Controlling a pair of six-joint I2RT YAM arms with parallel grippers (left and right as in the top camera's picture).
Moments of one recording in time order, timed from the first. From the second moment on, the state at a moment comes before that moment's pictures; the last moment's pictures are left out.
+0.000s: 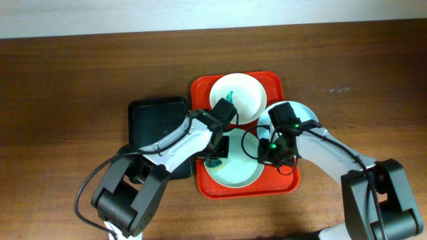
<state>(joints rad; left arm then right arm) -0.66 1.96 1.29 -0.81 0.03 -0.52 0.26 1.66 0.85 -0.65 -0.28 0.46</state>
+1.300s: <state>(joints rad) -0.68 2.08 1.55 -1.08 -0.10 -0.50 0.27 1.66 0.85 -0.65 -0.28 0.47</state>
